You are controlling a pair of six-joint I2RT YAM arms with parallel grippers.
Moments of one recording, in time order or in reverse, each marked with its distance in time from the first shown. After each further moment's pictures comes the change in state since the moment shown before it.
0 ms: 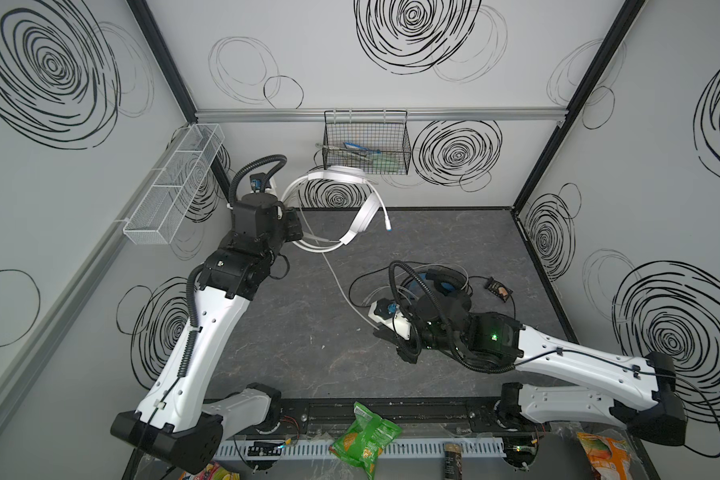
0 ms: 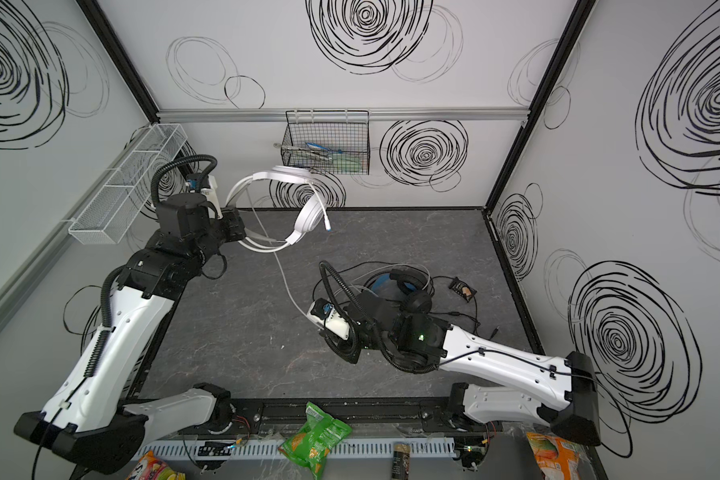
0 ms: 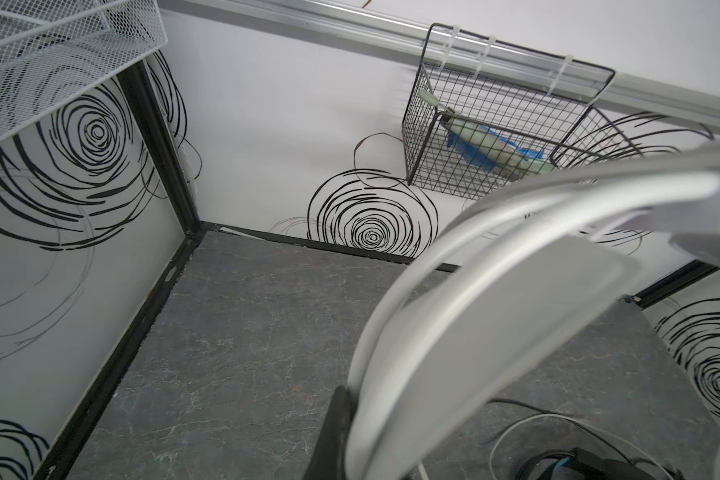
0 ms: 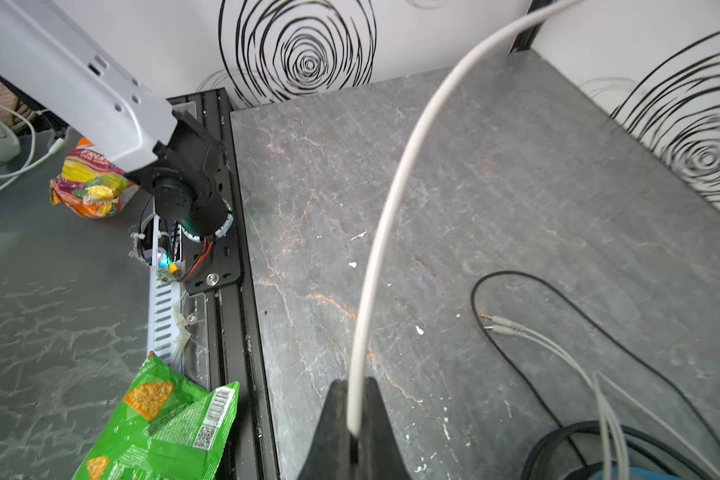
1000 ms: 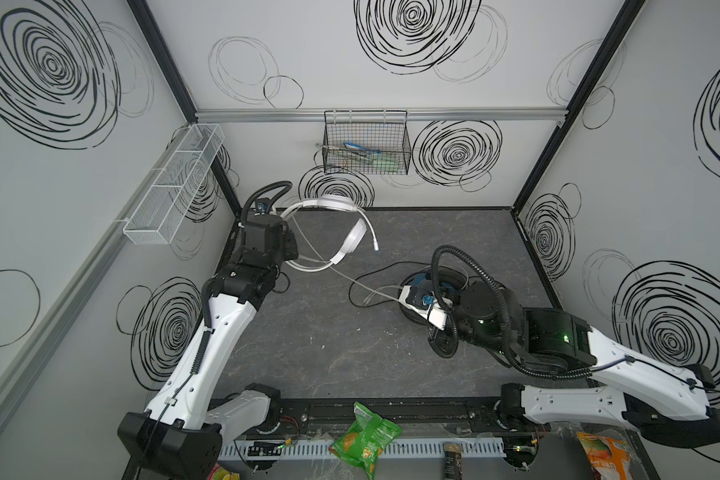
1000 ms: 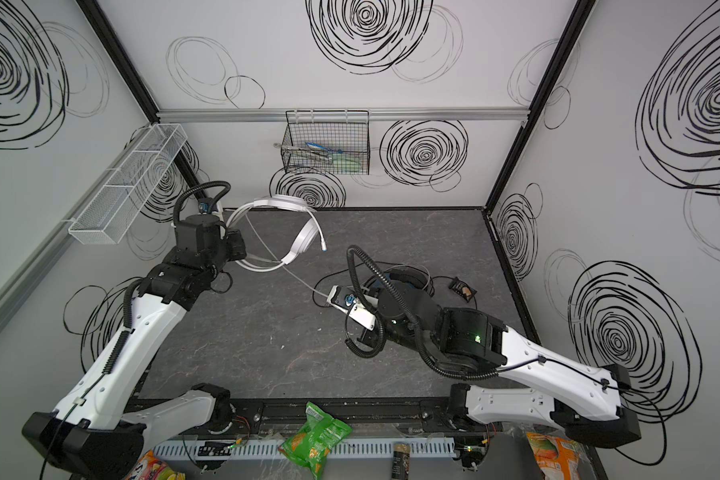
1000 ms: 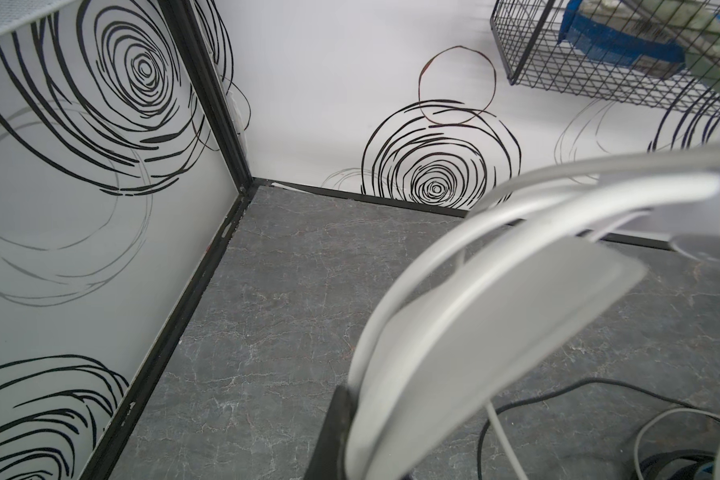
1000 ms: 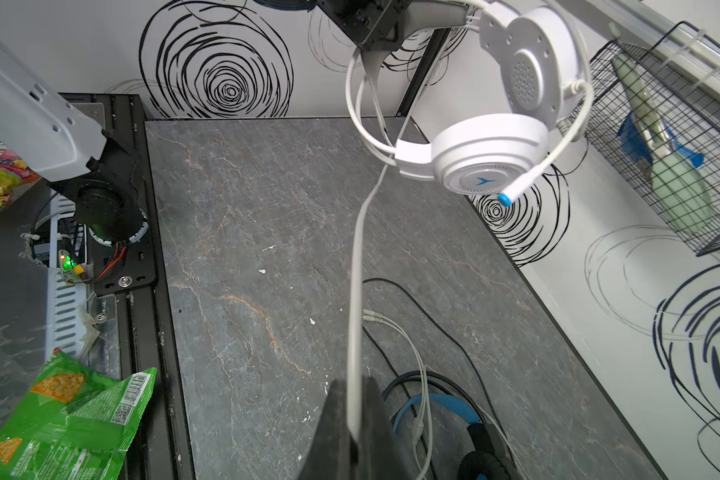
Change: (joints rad) left arm 0.055 -0.050 -0.252 0.083 -0.056 0.050; right arm 0.061 -0.111 0.249 -0.302 0.299 -0.132
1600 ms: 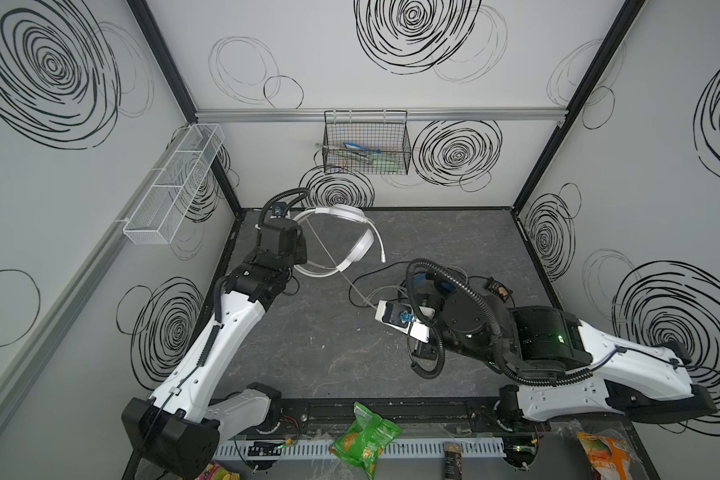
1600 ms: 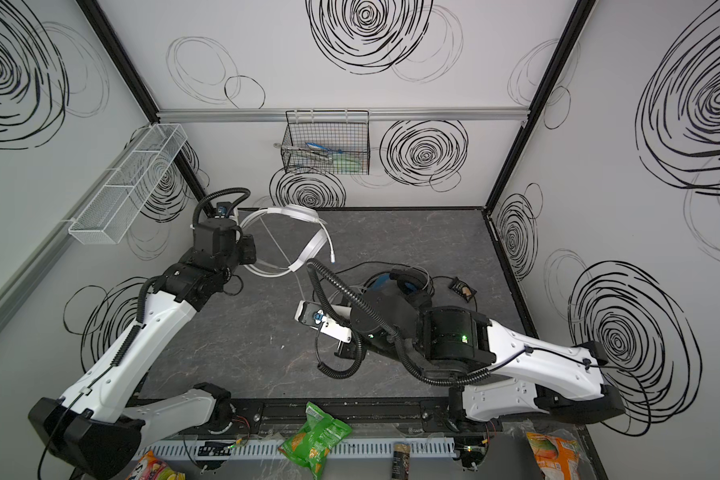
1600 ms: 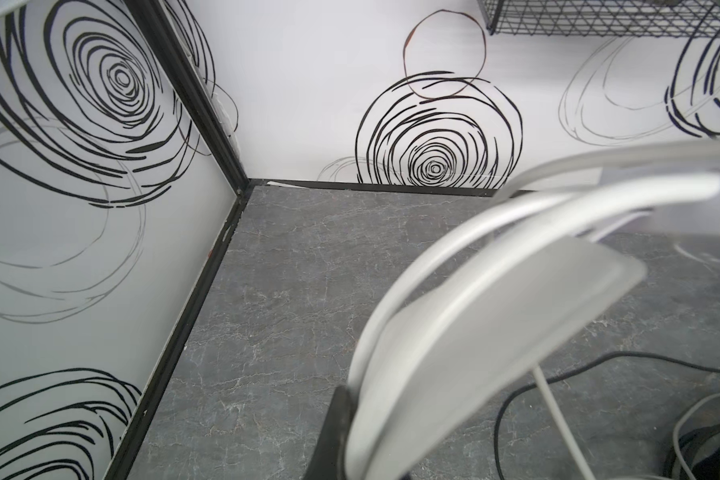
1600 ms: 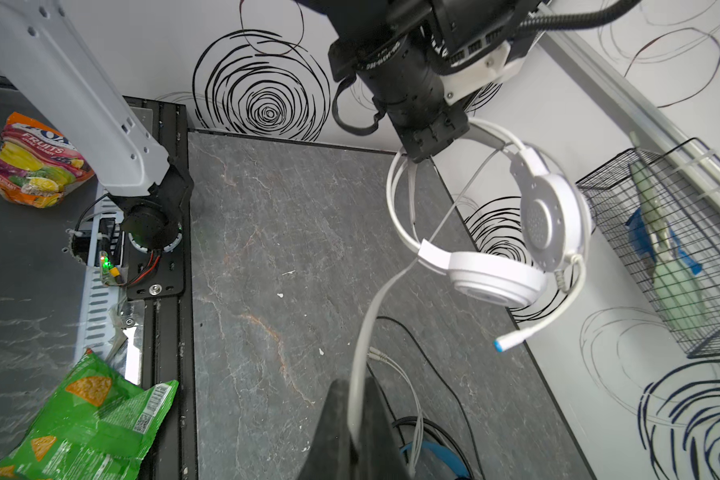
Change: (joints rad) left arm -0.102 0.027 -0.030 0.023 -0.085 0.064; right arm 0.171 0.175 0.250 -0.063 0.098 -0.073
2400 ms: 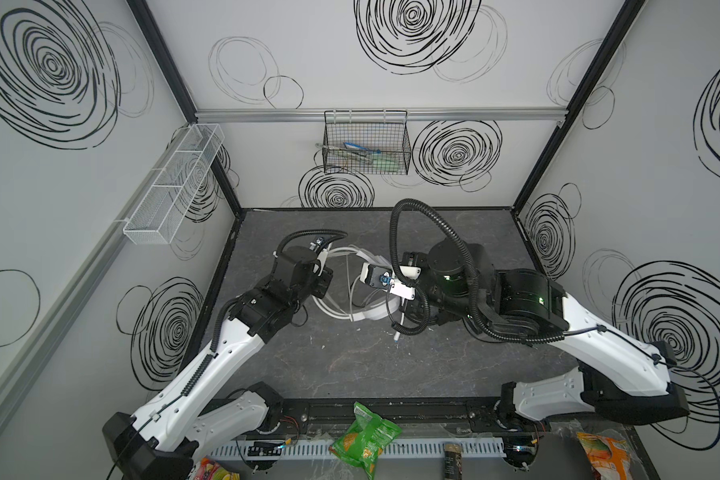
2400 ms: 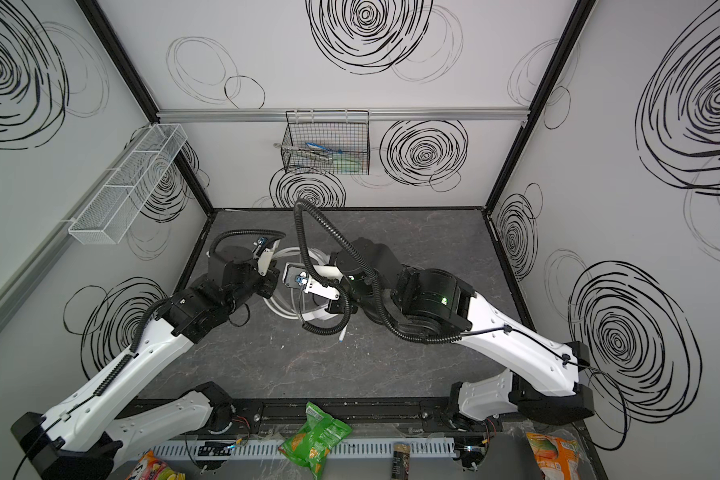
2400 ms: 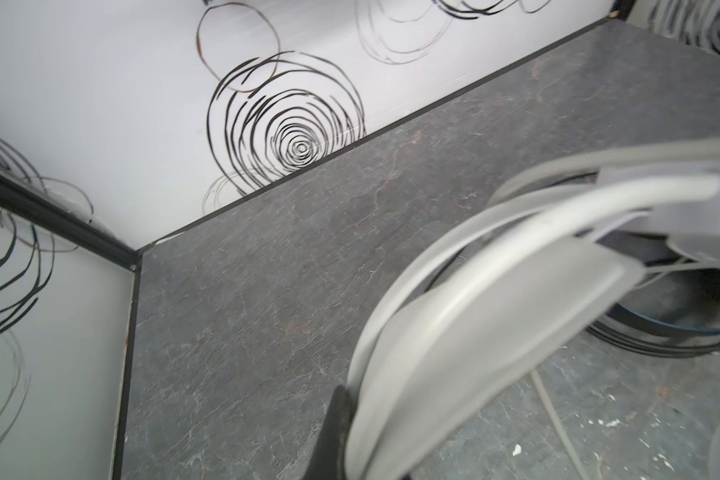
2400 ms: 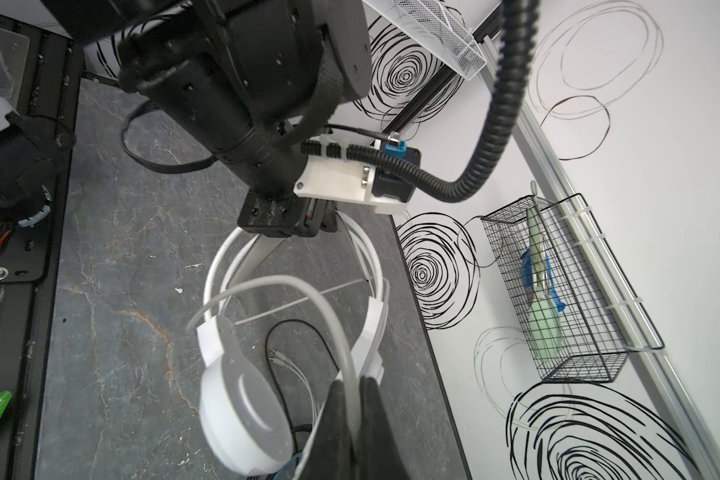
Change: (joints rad) left arm -0.237 -0.166 -0.159 -0.002 0.189 0.280; right arm -0.230 0.167 0.244 -0.055 -0.061 -0.304
